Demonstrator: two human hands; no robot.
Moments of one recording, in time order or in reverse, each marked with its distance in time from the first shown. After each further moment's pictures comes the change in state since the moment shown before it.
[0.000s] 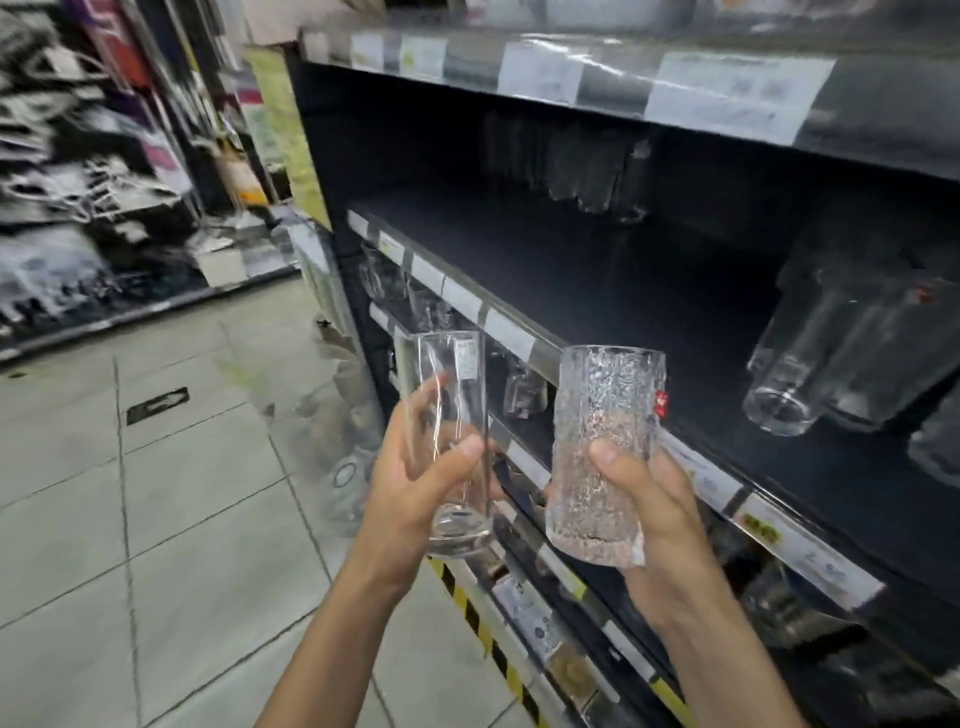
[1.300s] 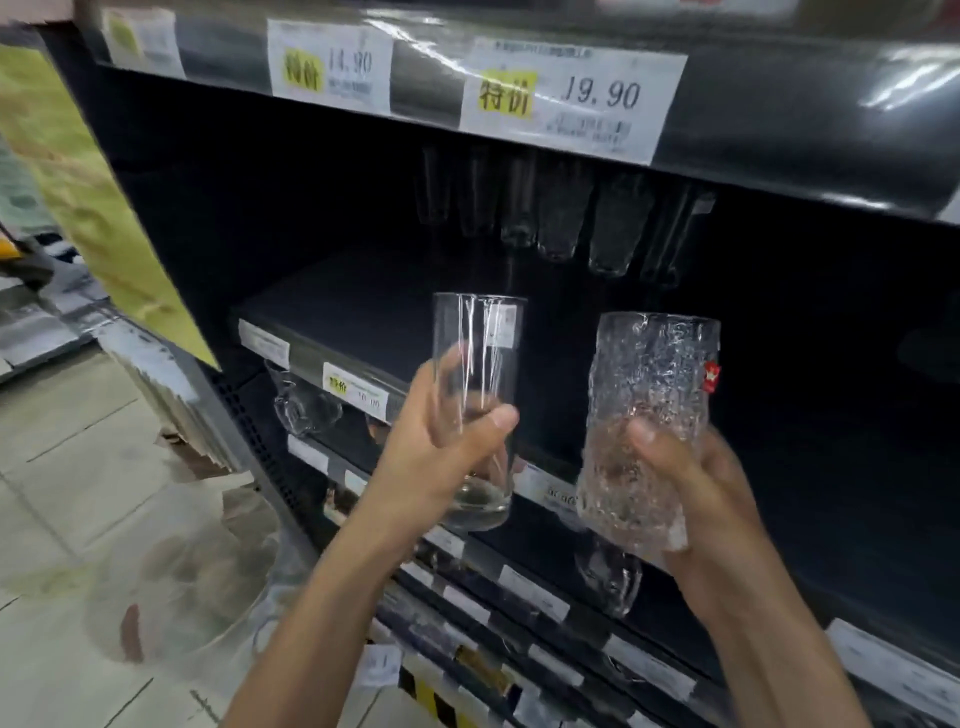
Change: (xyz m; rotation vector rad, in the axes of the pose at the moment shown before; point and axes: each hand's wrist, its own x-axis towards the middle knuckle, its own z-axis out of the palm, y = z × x) left_hand 0.393 0.012 -0.116 0.135 -0.479 -0.042; right_hand 0.296 -0.004 0.160 -0.136 0.412 -0.126
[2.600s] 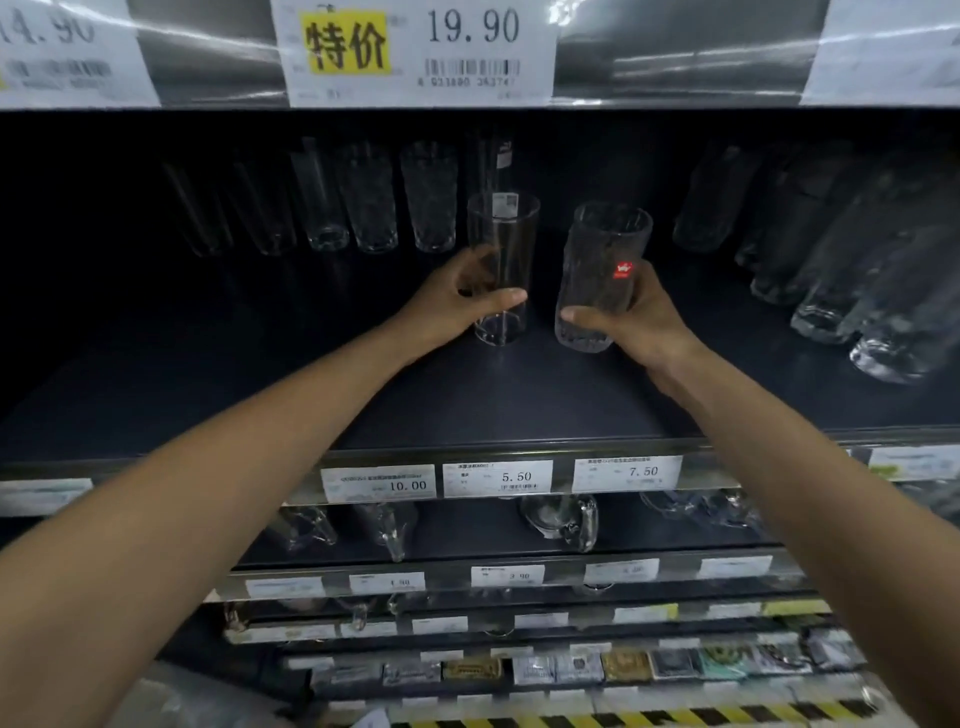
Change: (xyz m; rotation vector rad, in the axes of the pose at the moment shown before) left_hand 0.209 -0.026 0.080 0.373 -0.682 0.198; right_hand 0.107 0.008 -0.077 -0.400 0.540 -0.125
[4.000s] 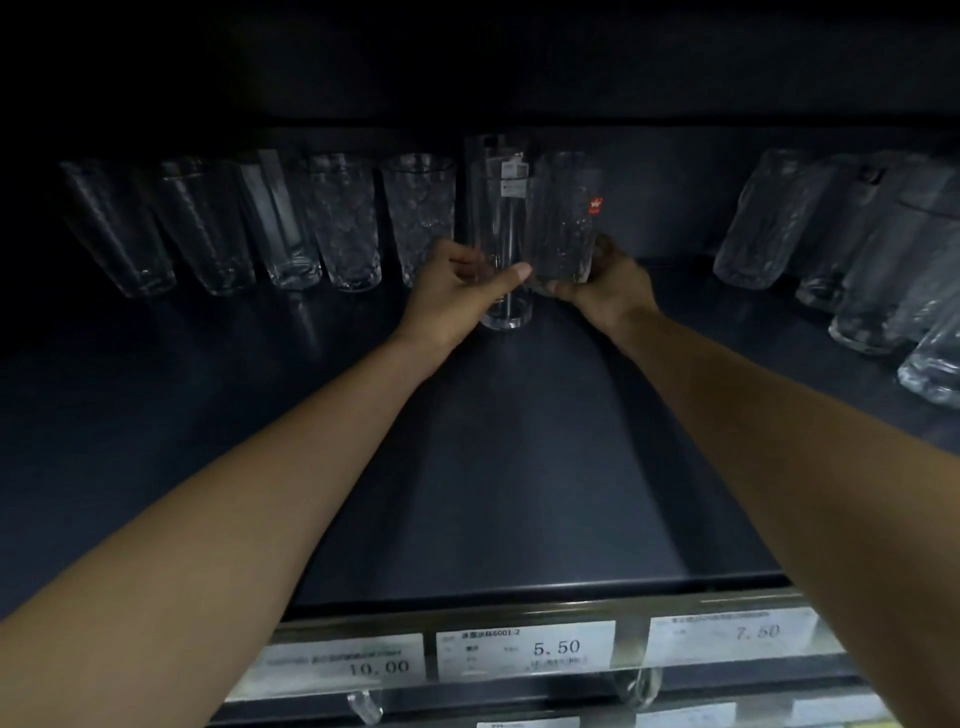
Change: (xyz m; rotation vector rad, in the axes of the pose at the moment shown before) left_hand 0.108 -0.053 0.005 -0.203 0.339 0.026; right_hand 0.157 0.020 0.049 -0.430 0.155 -0.076
